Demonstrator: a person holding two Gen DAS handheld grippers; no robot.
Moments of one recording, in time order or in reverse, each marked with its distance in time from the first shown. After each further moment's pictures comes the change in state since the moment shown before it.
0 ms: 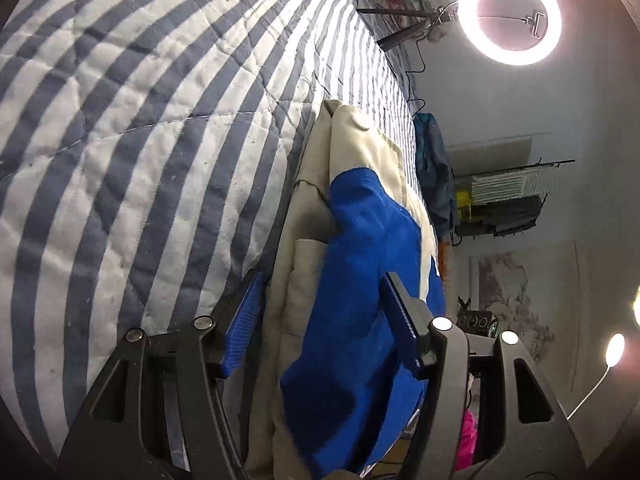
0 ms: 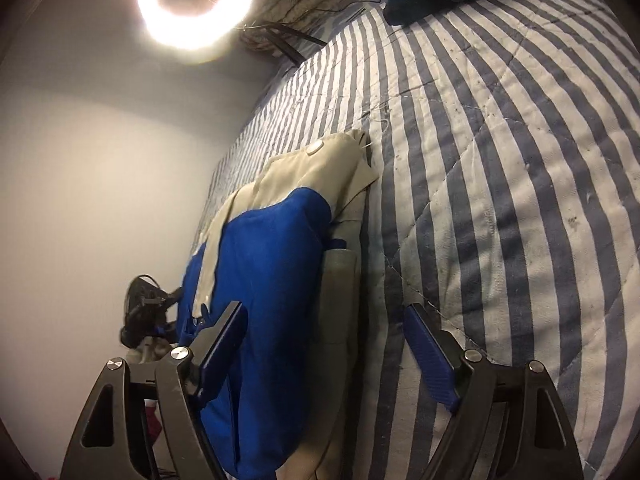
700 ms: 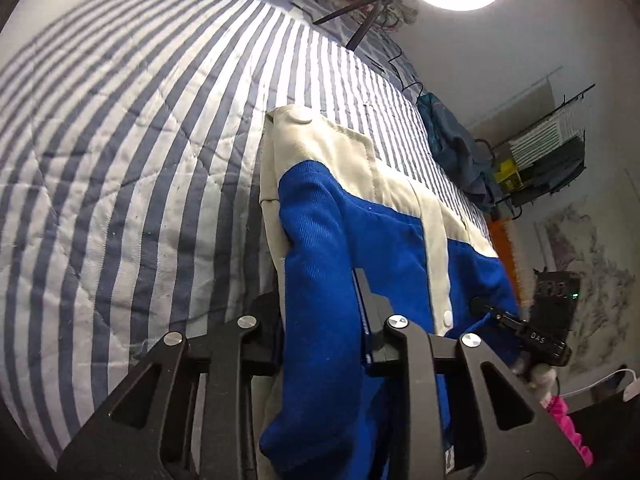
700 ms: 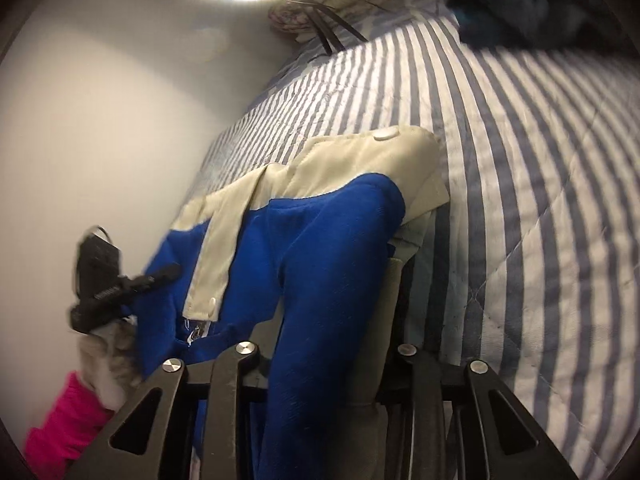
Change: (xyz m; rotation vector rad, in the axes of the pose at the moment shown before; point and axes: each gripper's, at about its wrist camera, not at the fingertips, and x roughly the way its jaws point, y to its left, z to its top) left arm 0.029 -0.089 -0.025 0.297 -0.111 0.267; right arm 0.033 0.075 -0.003 -0.213 0.011 -0.180
